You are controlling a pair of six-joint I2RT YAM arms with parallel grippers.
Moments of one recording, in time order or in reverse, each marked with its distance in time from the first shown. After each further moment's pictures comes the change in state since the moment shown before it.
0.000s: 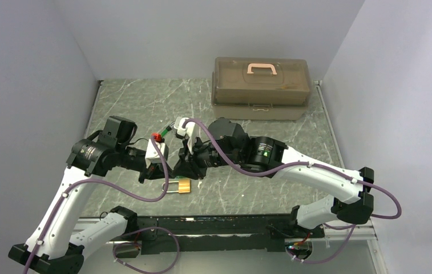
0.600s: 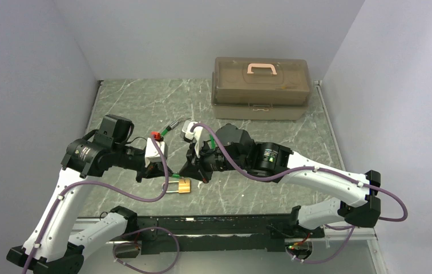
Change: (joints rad) left arm -0.001 0.001 0.053 -0.039 -0.067 -0.019; right arm 0.002 -0.066 -0.106 0.042 0.040 0.026
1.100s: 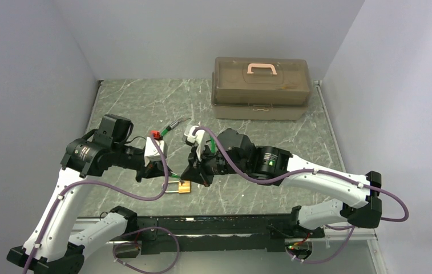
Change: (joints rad) left arm 0.007 0.001 0.010 -0.005 -0.005 -0.013; right arm 0.010 -0.031 -0.079 0.043 0.014 0.039
